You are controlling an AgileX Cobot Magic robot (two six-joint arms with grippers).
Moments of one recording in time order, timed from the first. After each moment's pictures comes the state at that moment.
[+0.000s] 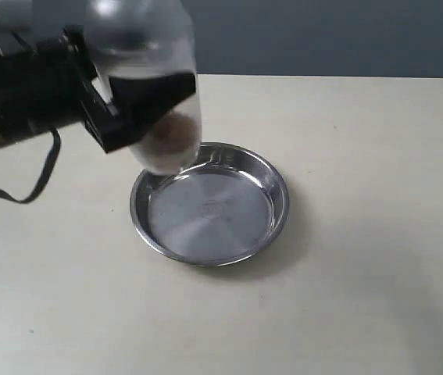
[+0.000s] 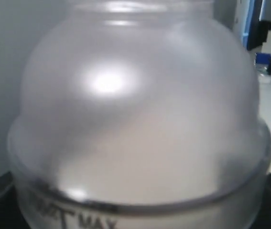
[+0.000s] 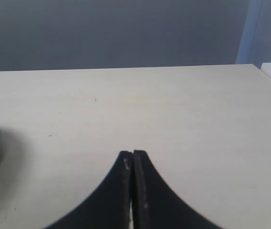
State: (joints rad) left arm -0.15 1.36 -0.61 0.91 -0.98 -0.72; right arm -0.04 0.00 0.00 0.07 0.32 -0.02
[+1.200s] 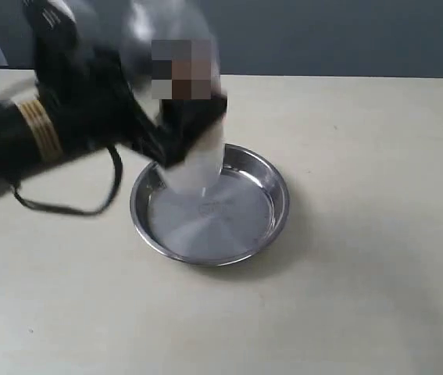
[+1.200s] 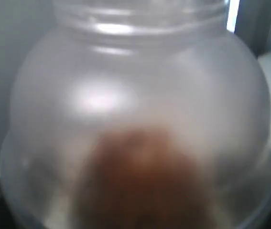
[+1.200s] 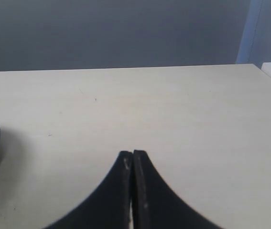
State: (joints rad) left arm -0.36 1.43 -0.62 0.61 -0.72 -0.53; right arm -0.04 0.00 0.00 0.07 0.32 -0.03
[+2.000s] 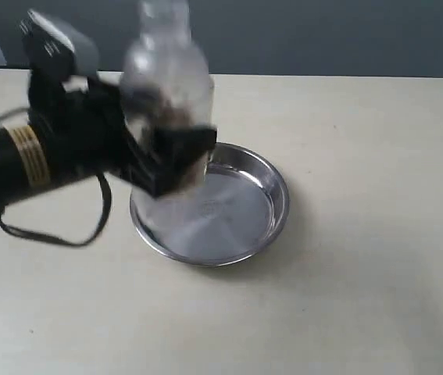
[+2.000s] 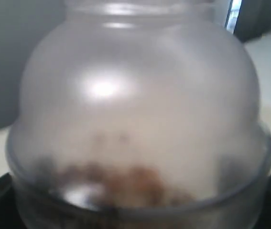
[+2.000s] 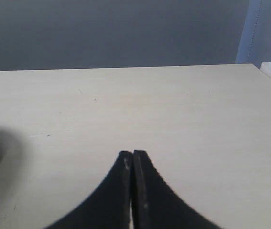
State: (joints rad) left arm -0.38 1.36 -0.55 0.63 -0.64 -0.59; right arm -0.04 0.00 0.00 0.06 0.32 -0.03
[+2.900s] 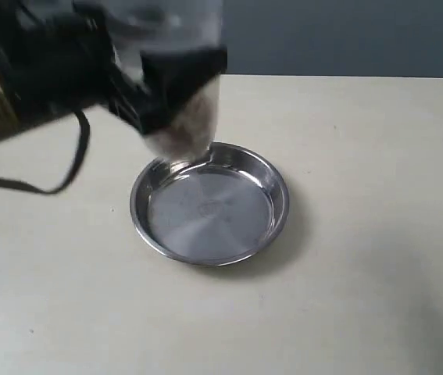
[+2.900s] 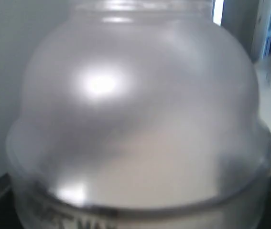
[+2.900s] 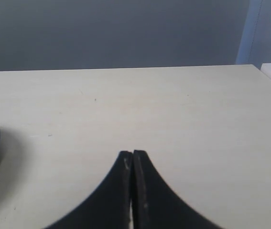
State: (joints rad) left arm -0.38 1.24 -0.67 0.68 -0.70 -0.61; right arm -0.04 0.00 0.00 0.06 0.32 -0.03
